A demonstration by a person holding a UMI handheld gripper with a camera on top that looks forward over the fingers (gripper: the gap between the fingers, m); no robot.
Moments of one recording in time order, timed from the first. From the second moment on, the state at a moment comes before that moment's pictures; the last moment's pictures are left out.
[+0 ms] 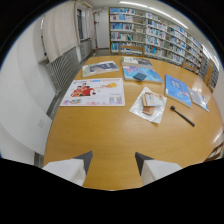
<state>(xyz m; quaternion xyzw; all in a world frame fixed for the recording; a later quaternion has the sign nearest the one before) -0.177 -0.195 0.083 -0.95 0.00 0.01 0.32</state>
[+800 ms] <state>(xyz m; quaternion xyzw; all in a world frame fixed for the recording) -0.077 -0.163 0.080 -0.95 0.00 -0.01 0.32</state>
